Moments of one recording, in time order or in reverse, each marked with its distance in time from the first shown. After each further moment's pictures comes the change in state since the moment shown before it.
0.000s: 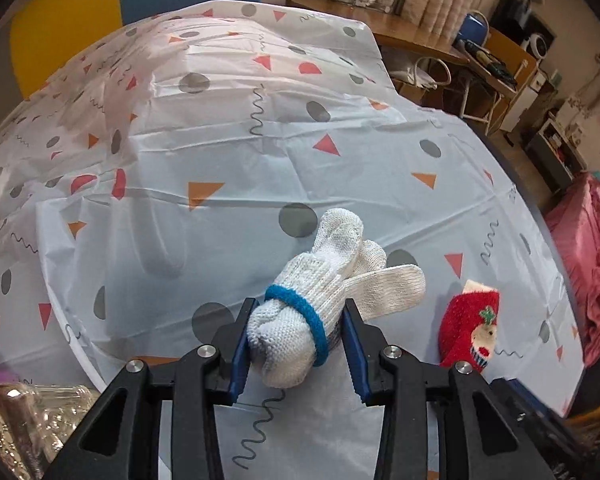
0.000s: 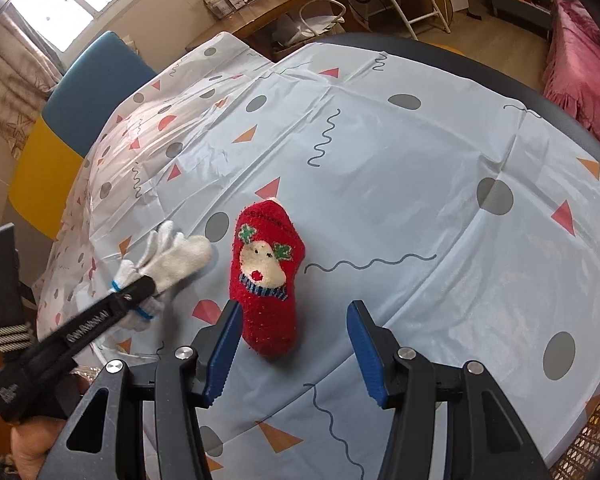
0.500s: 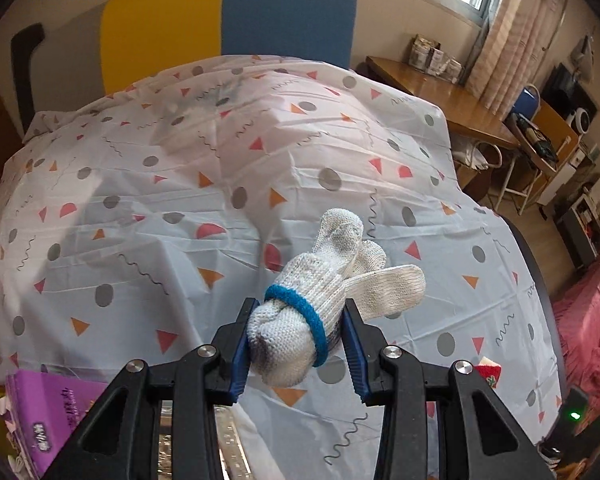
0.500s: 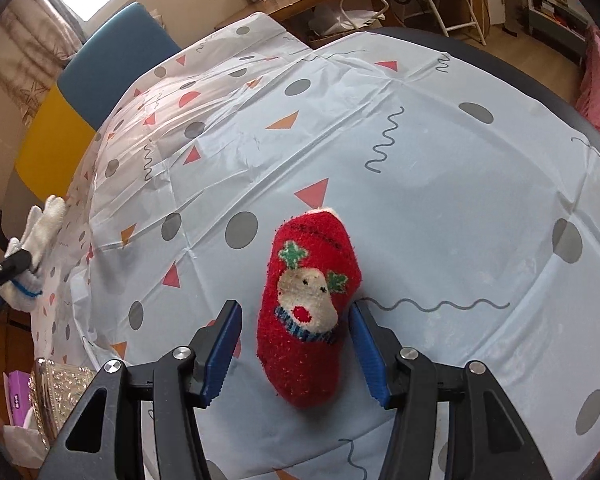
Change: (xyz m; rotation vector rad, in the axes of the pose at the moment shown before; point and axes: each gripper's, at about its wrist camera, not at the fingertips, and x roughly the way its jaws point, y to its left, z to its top) left arm -0.091 0.094 0.033 -0.190 -0.137 0.118; right arm 0.039 0.028 0.014 -0.122 0.023 0.032
